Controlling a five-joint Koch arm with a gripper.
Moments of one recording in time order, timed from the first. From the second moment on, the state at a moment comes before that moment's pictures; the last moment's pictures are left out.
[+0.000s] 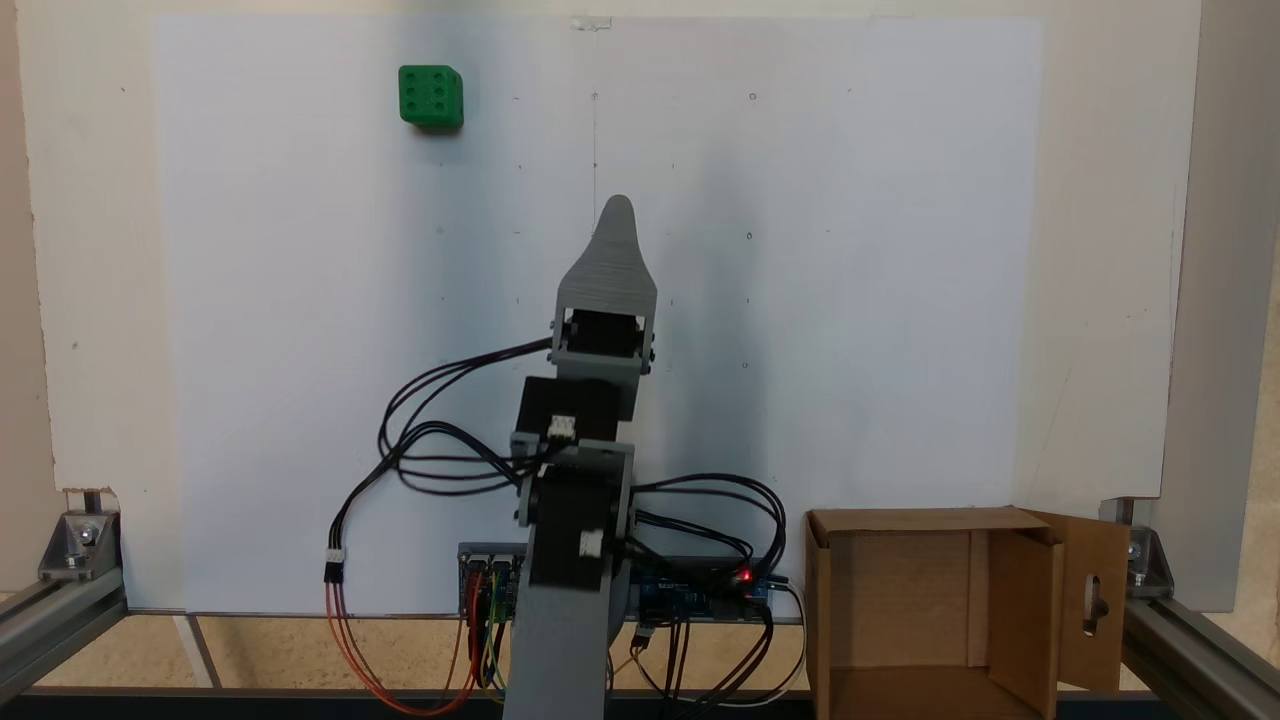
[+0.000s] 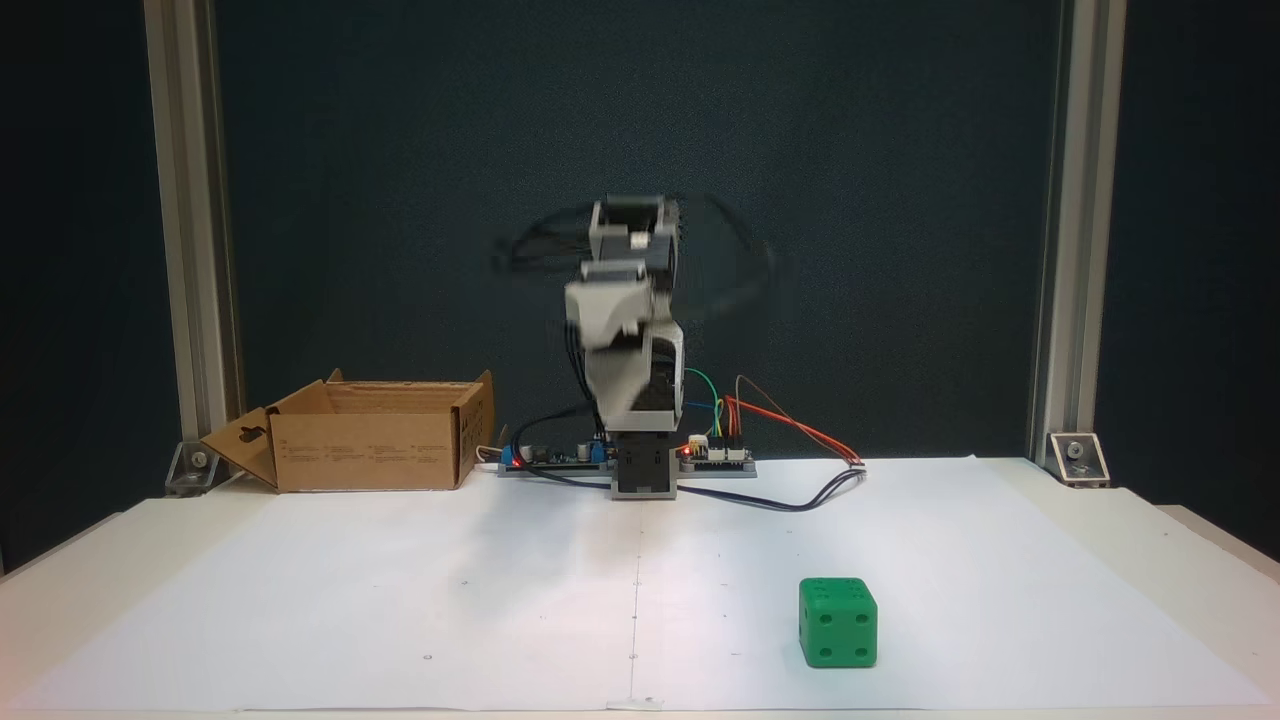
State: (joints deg) arm 4.8 129.4 123.8 17.9 0.8
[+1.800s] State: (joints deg) arm -24.2 65.2 44.7 65.2 25.1
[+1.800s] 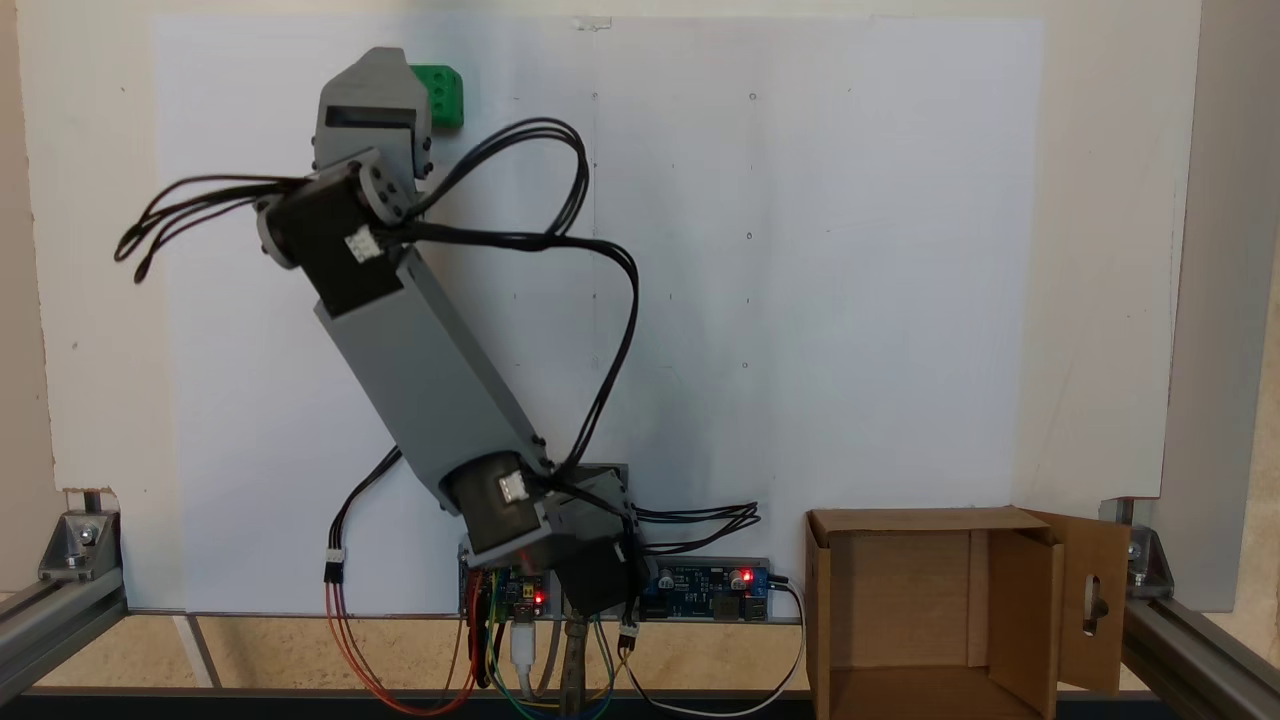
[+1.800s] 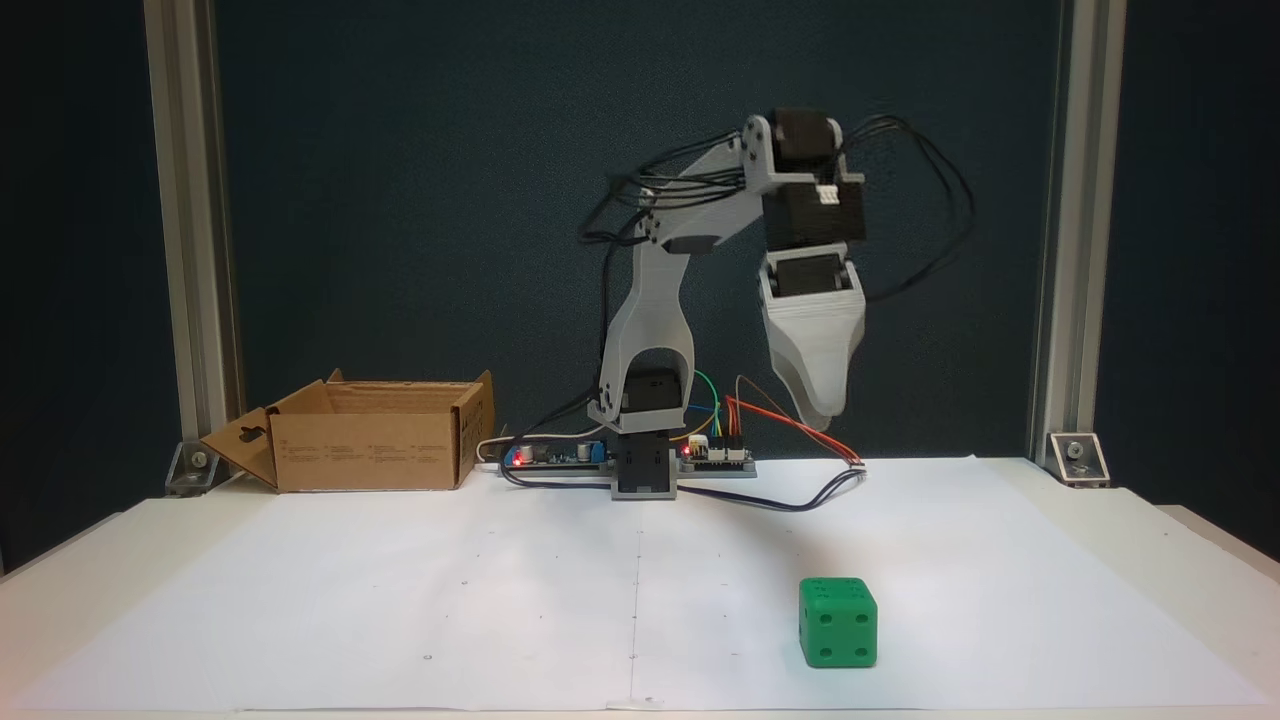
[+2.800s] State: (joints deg) arm -24.1 53.4 38.7 65.0 28.8
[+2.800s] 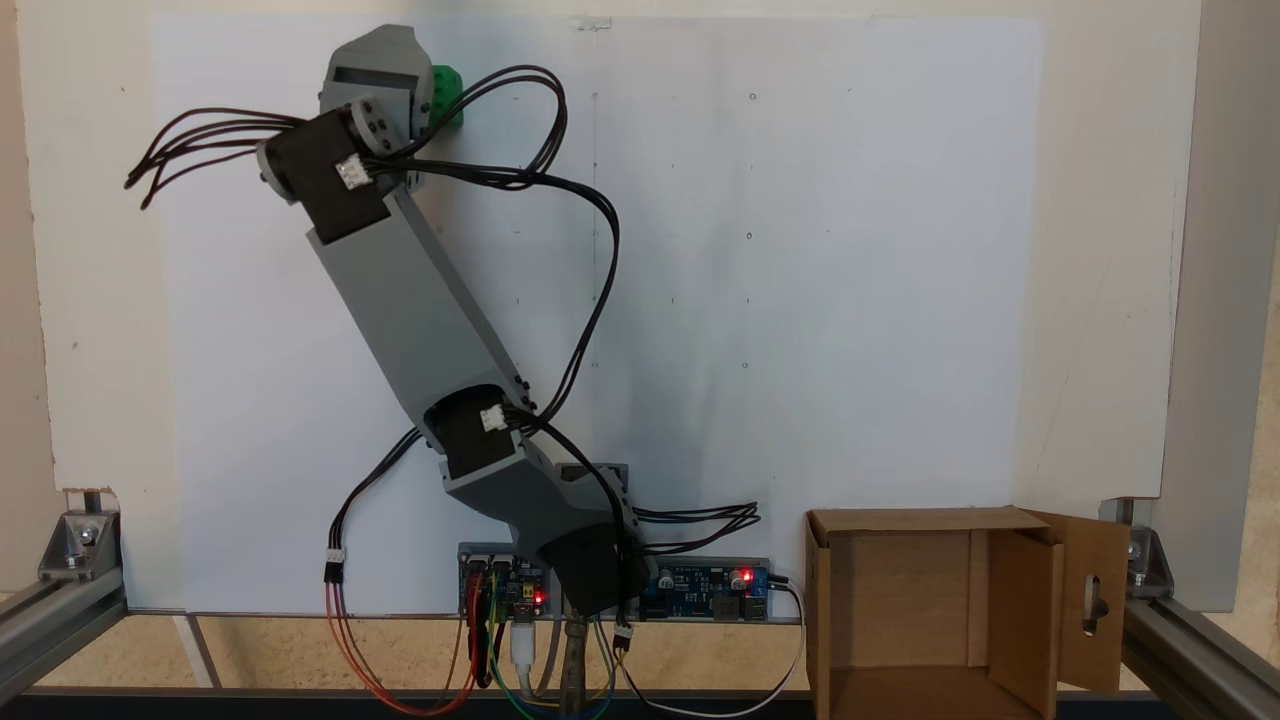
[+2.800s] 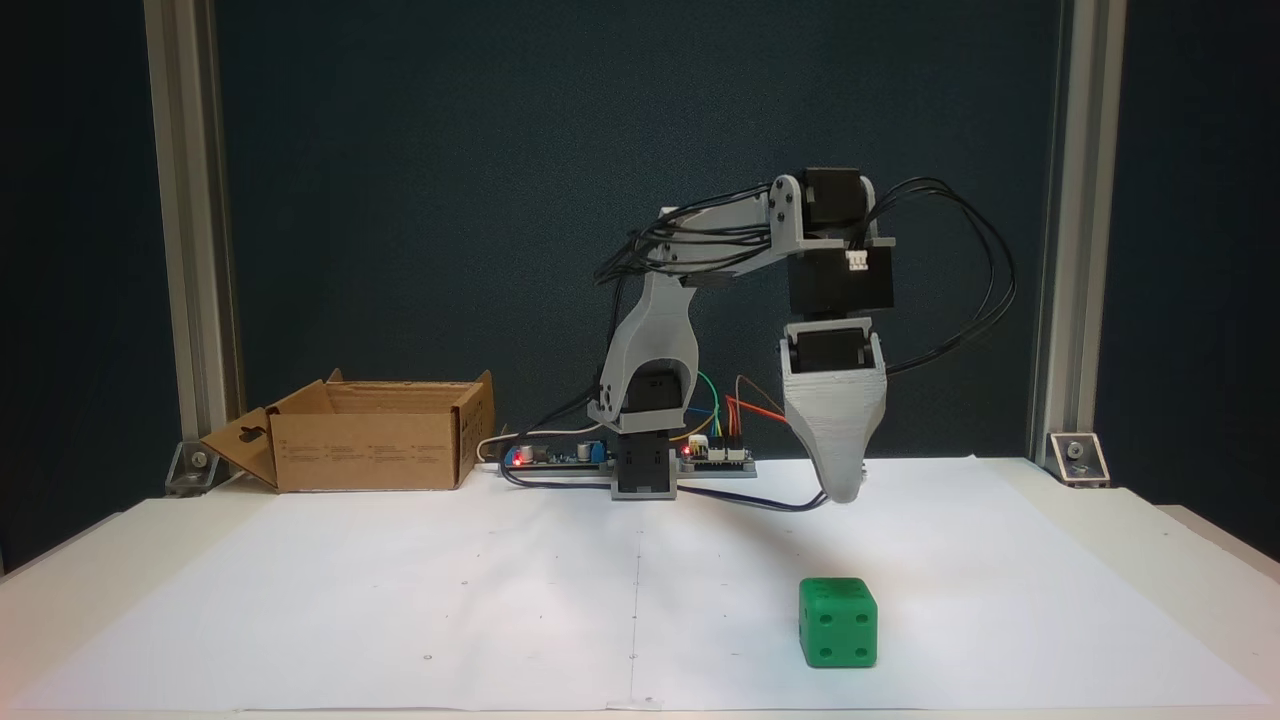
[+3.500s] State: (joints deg) arm -23.3 50.1 38.6 60.6 29.2
